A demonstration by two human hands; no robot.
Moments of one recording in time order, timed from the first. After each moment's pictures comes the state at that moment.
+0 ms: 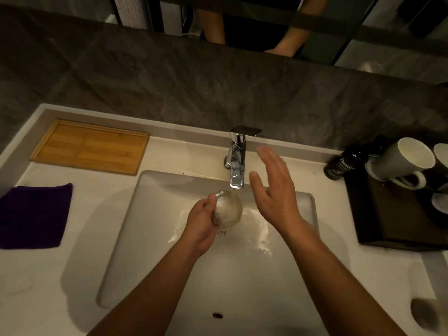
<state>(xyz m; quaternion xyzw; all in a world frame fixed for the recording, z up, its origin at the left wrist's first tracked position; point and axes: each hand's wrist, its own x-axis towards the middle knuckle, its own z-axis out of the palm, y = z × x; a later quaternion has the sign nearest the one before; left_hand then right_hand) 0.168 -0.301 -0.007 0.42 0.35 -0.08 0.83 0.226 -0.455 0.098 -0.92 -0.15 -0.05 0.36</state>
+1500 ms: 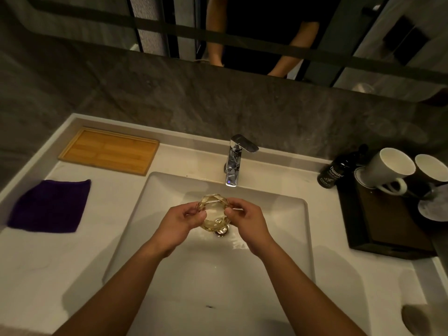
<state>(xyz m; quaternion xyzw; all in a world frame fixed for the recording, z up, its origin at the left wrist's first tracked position) 0.110 -0.256 0.044 0.68 0.15 -0.08 0.72 0.170 -0.449 0.044 -0.75 0.03 0.20 0.63</state>
